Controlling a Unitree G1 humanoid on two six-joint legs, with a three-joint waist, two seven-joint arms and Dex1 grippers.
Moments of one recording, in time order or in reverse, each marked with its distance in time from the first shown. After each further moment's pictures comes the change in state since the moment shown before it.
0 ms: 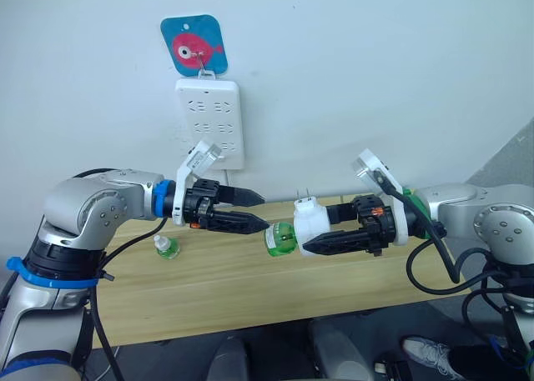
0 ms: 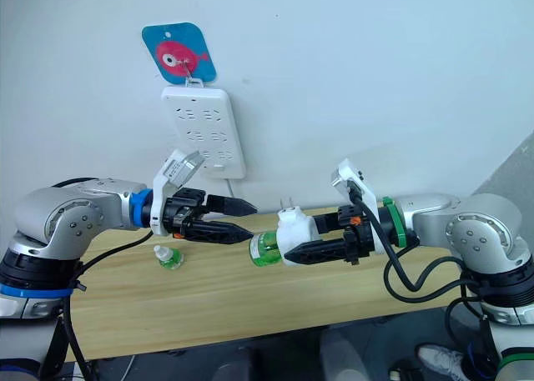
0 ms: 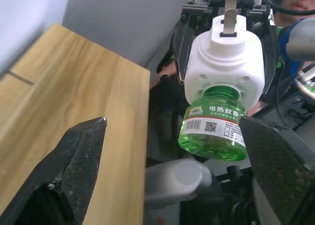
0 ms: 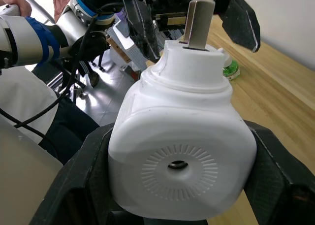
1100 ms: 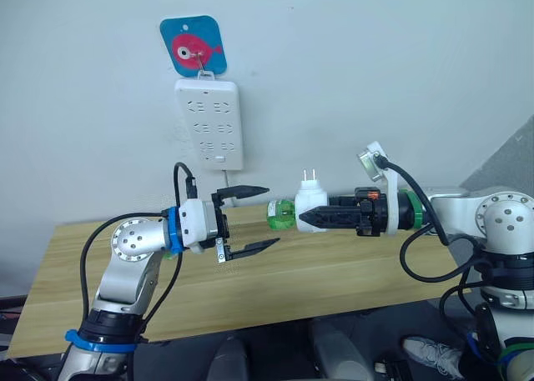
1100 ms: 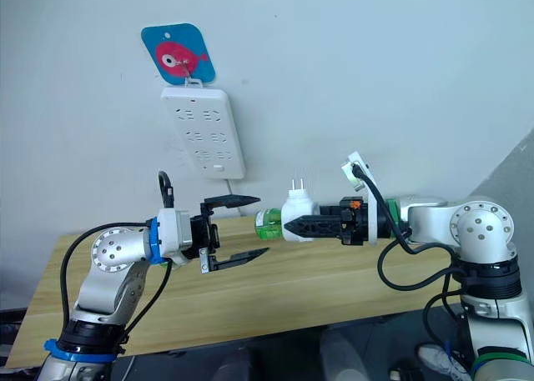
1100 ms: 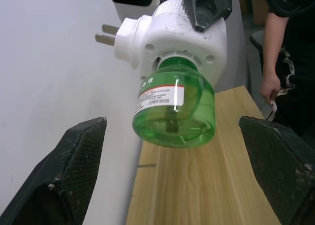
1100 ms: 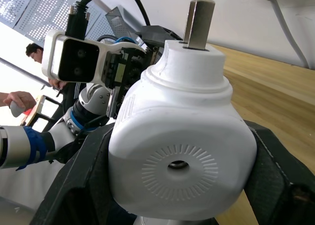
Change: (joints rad) left arm 0.383 -0.305 0.036 -0.010 0.488 -1.228 0.038; right arm 0.006 0.153 -0.146 0.173 0.288 0.150 -0.417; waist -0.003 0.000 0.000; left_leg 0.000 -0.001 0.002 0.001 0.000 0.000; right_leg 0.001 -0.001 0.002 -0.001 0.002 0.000
